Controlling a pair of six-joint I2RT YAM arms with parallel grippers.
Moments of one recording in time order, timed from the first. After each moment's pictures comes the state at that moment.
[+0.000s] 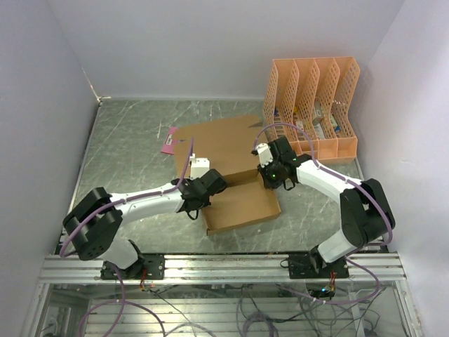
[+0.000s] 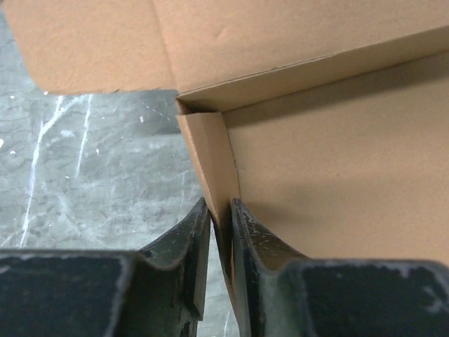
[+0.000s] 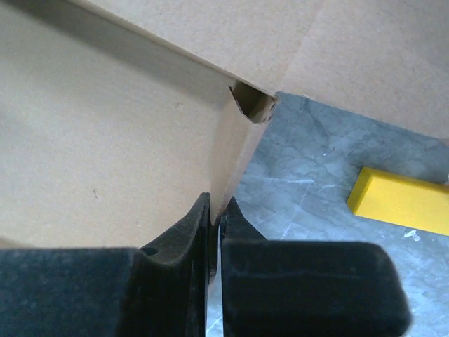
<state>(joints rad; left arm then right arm) -0.93 1.46 0.85 -0.46 -0.55 -0.80 0.45 1.56 0.93 -0.47 -0.15 -0.22</state>
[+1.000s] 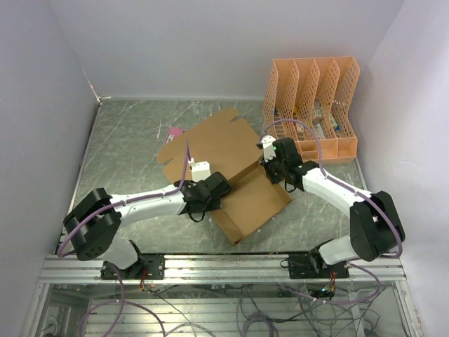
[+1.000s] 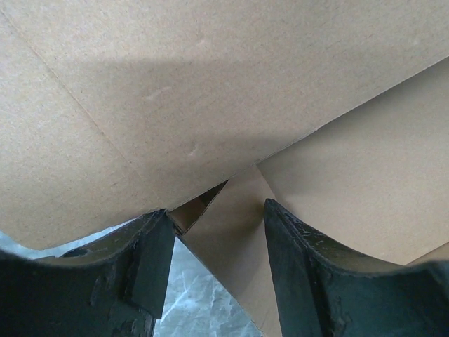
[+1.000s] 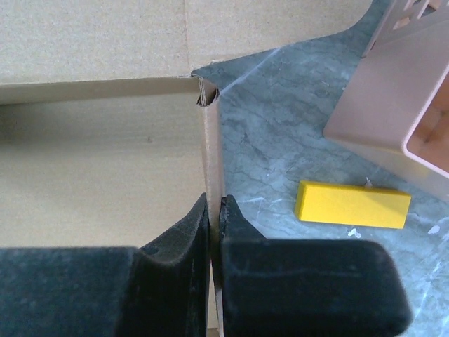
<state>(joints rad) -0.99 1.47 0.88 -0.50 -0.44 -1.01 0.46 1.44 0.85 -0.26 -0.01 -0.16</state>
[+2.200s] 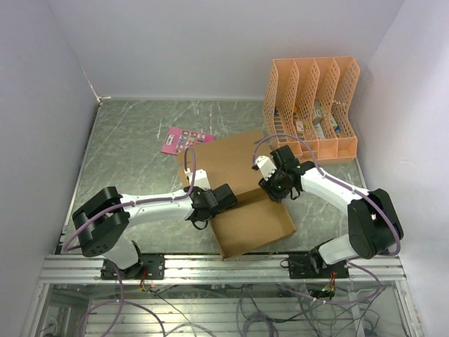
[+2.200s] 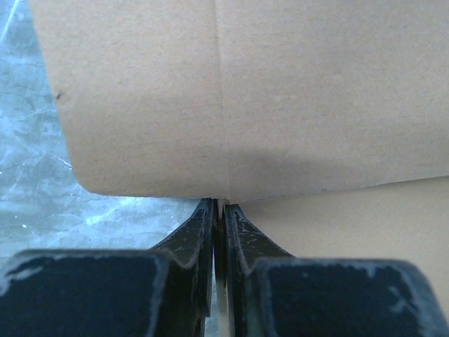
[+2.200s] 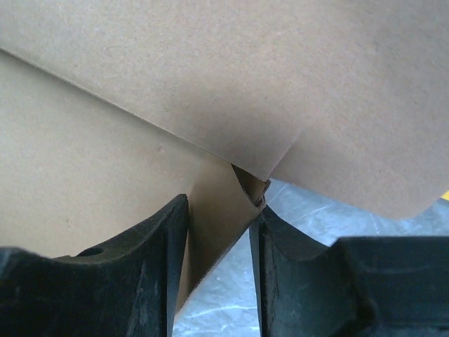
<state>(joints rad) -1.09 1.53 0.90 -0.63 -0.56 -1.30 0.46 1.46 0.85 -0.55 -0.10 -0.40</state>
